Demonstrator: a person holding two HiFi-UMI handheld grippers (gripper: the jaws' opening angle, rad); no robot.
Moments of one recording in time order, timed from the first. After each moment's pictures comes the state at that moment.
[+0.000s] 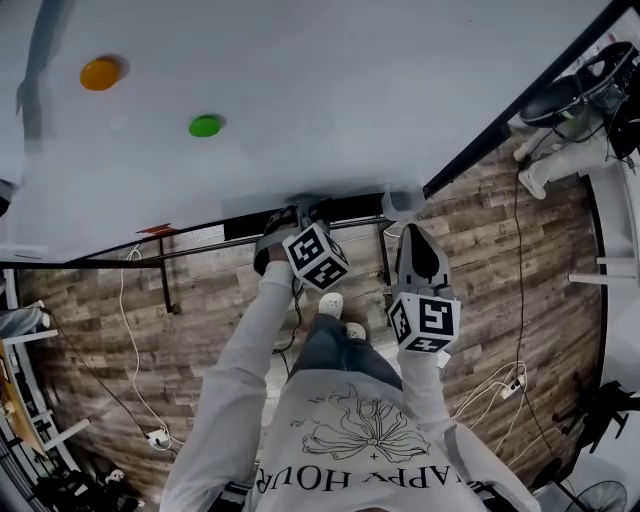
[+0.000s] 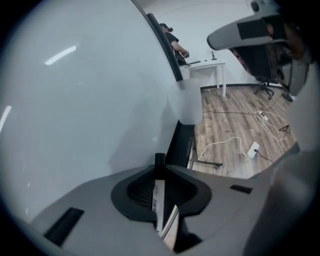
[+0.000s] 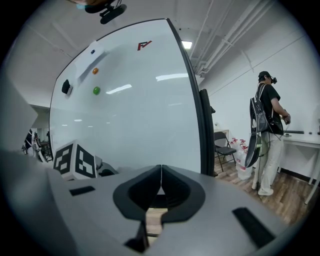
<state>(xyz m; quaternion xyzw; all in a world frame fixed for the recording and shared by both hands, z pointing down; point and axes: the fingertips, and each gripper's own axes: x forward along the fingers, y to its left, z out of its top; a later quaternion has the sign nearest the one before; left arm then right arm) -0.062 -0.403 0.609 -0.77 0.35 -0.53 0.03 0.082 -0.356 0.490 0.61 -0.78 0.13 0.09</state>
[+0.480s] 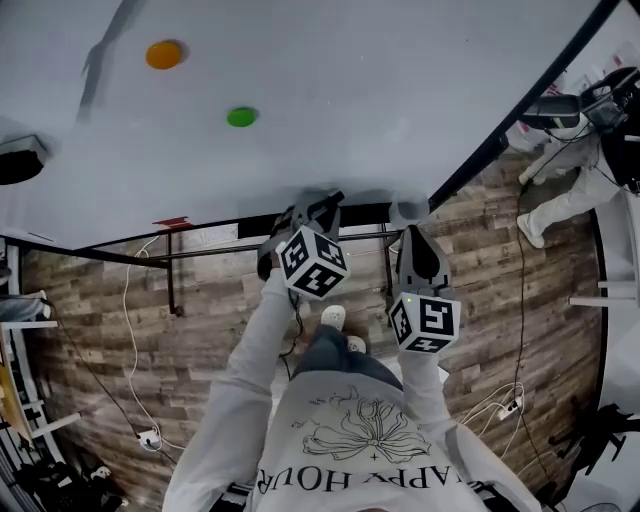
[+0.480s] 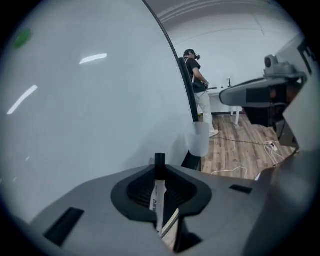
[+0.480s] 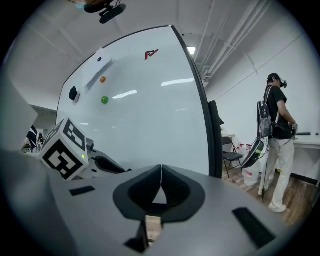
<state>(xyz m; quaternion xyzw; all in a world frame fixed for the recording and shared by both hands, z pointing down) -0.066 -0.397 0.519 -0.80 0.43 -0.41 0.00 0.066 -0.352 0.458 0.59 -0.80 0.11 0.07</state>
